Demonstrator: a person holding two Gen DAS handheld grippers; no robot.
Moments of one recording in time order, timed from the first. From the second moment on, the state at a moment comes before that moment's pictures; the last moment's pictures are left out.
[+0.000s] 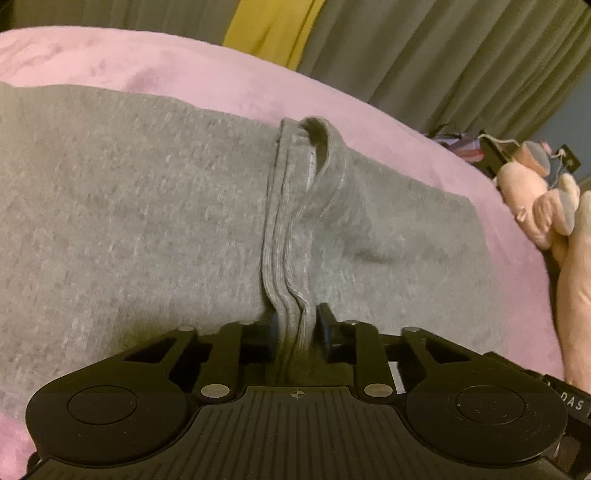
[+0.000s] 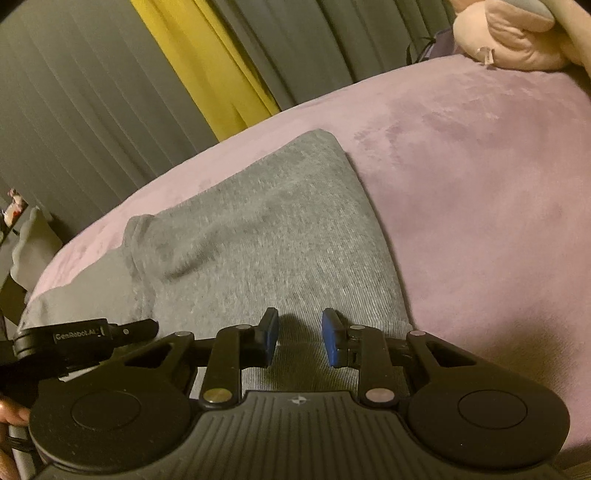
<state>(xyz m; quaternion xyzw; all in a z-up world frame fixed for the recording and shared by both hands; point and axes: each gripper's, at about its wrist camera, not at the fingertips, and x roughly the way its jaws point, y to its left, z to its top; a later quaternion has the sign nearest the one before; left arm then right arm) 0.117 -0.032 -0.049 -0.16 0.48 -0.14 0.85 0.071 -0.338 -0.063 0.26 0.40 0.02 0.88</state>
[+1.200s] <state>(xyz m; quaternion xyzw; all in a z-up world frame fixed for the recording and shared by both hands) 0.109 -0.052 0.006 -0.03 0.38 -0.14 0.91 0.070 -0.331 -0.061 0.26 0.38 0.05 0.89</state>
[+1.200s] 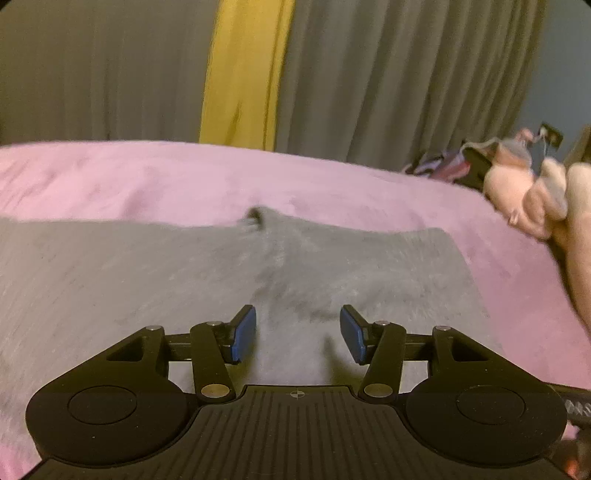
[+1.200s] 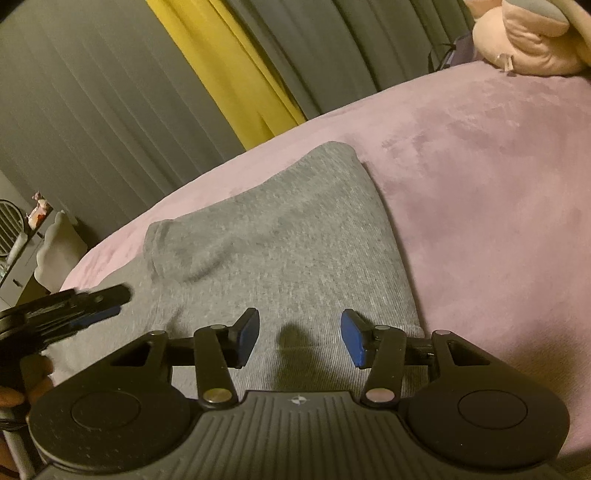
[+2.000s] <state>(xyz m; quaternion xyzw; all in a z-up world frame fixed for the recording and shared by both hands) 0.112 0.042 -0.024 -0.23 0.46 -0.10 0.85 0.075 -0.336 -0.073 0.28 0.39 0.06 0.88</state>
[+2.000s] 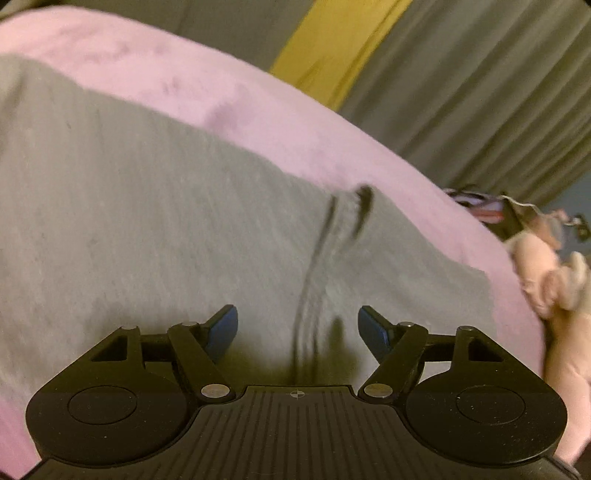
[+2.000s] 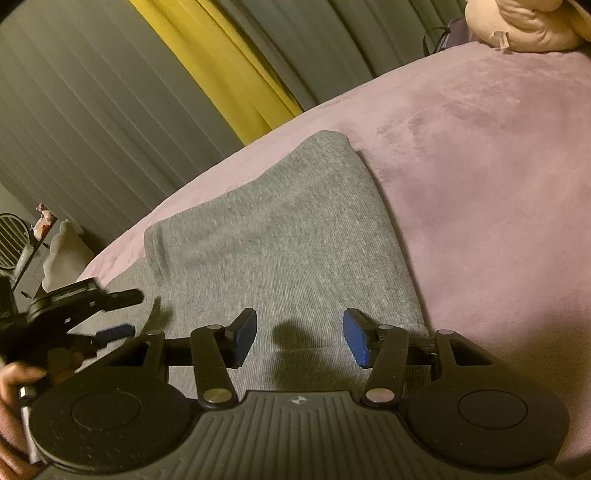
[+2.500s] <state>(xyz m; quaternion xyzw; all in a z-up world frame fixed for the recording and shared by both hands) 0.089 -0.003 -0.040 -0.15 0.47 -0.13 0.86 0.072 -0.323 -0.065 0.24 0.39 0.06 0.89</state>
